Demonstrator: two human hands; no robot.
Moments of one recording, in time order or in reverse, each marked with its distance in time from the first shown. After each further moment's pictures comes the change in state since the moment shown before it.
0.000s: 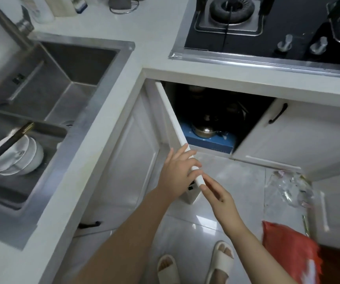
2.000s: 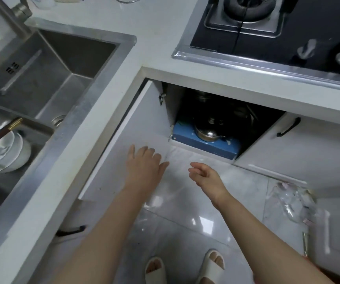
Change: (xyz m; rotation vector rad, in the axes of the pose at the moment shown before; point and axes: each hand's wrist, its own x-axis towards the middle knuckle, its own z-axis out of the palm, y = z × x) left_hand 0.023 -0.036 -0.037 0.596 -0.101 -0.372; right_hand 0.110 -0.015 -0.013 -0.073 -0.104 0.290
